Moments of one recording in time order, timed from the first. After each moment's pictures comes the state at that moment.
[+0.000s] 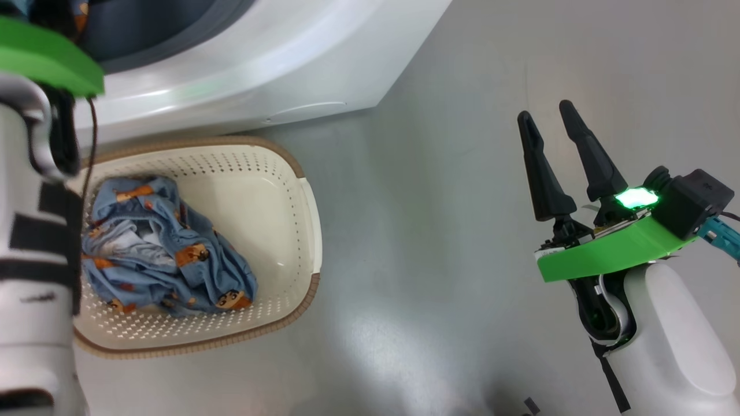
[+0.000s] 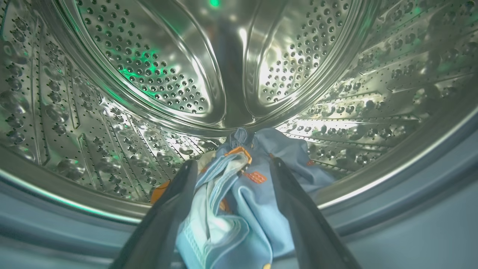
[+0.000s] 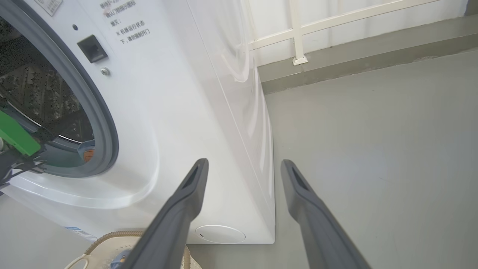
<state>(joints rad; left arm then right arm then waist) -1.09 0.18 -0.06 0.77 -0.27 -0.09 -0.26 -0.46 -0.16 0.19 0.13 0.53 0.13 -0.26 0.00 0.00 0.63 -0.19</state>
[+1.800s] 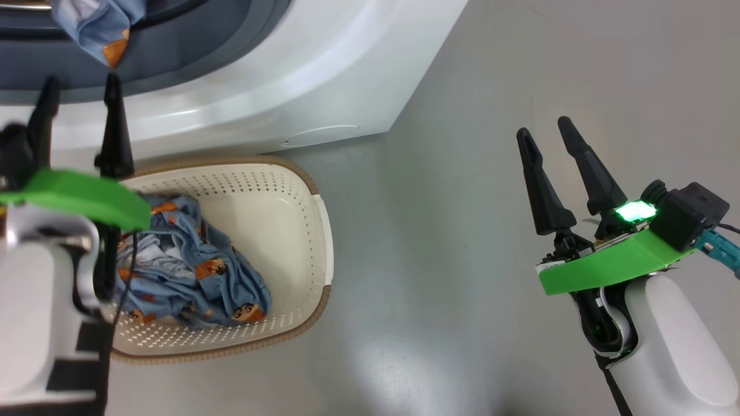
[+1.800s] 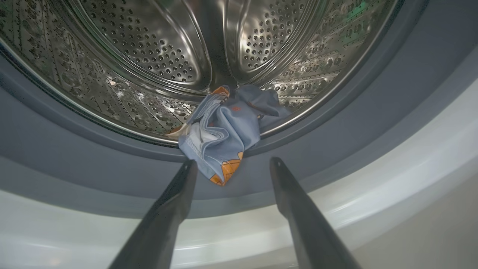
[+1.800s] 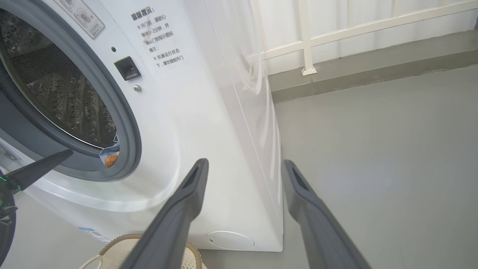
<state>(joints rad) -0.61 0.21 -0.07 0.24 -0.31 -0.01 -0.07 -0.43 -0.17 0.20 0.13 0.53 0.13 -0.26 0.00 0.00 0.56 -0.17</state>
